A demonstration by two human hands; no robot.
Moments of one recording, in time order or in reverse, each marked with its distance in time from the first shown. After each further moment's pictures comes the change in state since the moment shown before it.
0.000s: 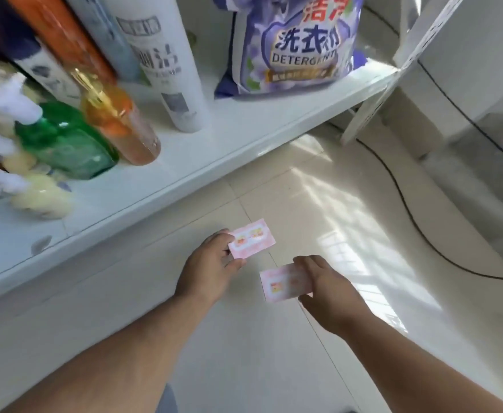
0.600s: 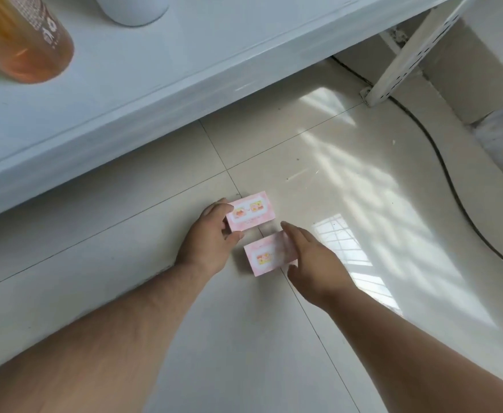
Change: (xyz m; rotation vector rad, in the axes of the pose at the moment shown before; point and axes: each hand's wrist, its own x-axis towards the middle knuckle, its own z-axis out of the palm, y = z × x) left_hand 0.121 -0.103 0.088 0.039 -0.006 0.022; right_hand 0.130 0.053 0.086 0.041 0.003 -0.012
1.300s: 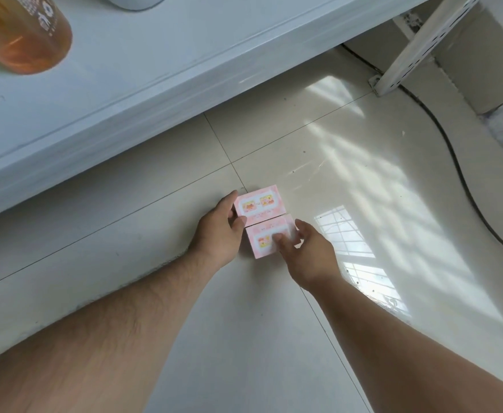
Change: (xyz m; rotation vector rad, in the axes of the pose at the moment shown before) left_hand 0.012 0.002 0.006 -0.113 -0.032 -0.209; right_hand 0.016 -0.021 0.017 0.364 0.187 0.314
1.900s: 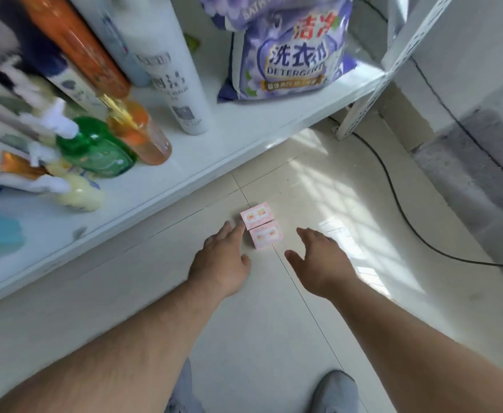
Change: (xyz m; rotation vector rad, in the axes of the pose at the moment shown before) left_hand -0.233 0.186 -0.111 0.717 -0.156 0.019; right_hand -0.176 -0.106 -0.174 -0.456 -0.138 -0.195
